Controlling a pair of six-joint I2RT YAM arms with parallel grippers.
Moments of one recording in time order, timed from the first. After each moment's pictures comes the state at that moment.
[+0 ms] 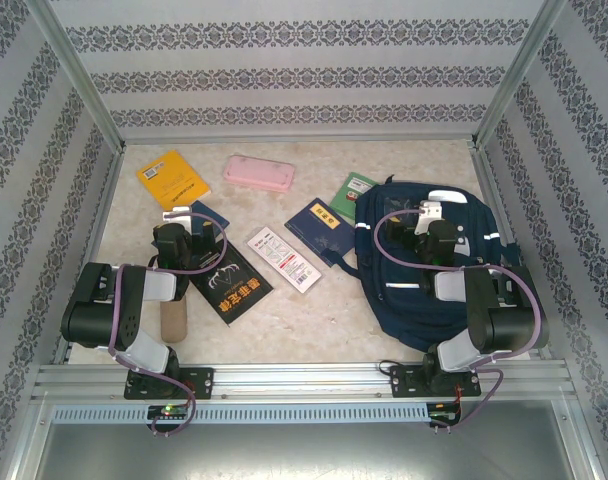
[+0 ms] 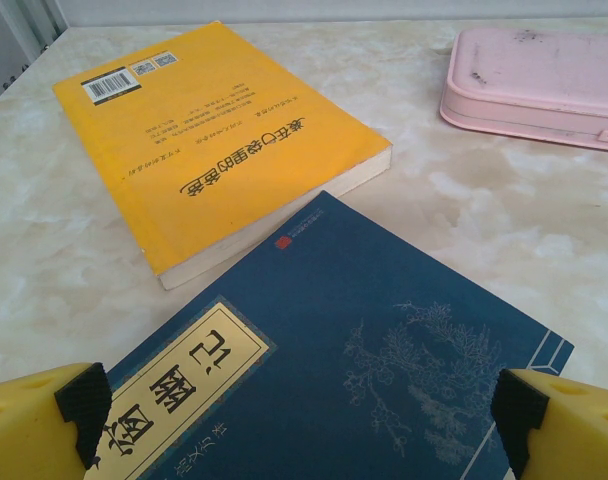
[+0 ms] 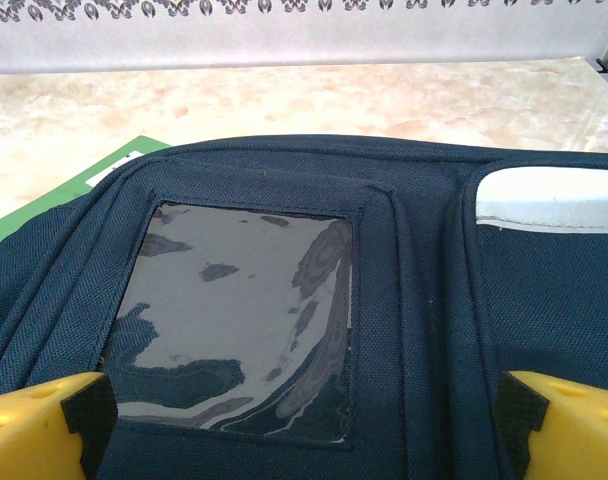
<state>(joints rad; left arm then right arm) -0.02 1.56 0.40 0.73 -0.18 -0.03 0.00 1.52 0.38 0.77 -0.06 0.05</state>
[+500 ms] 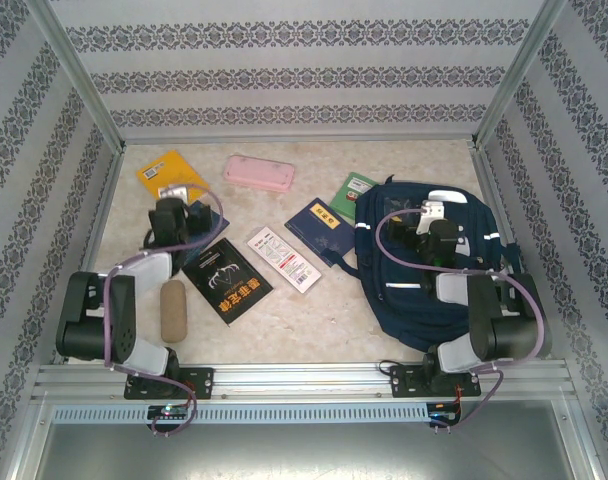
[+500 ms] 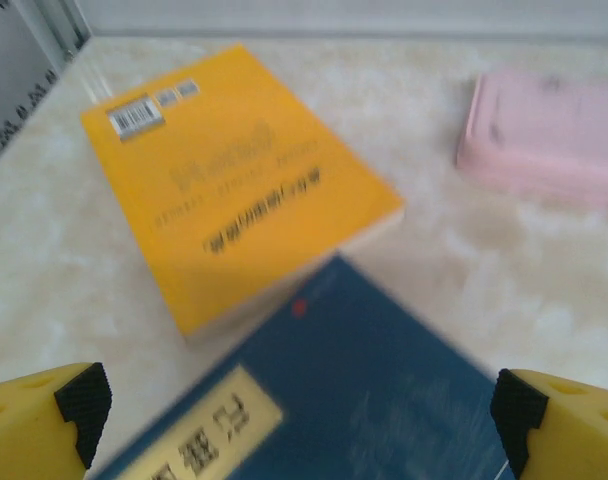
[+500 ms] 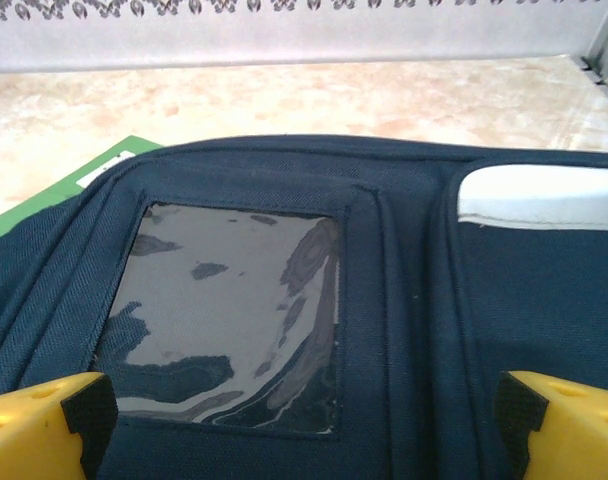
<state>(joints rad) -0.02 1.45 0.72 0.23 -0.22 -0.10 0.00 1.43 0.39 0.67 -0.02 0.05</state>
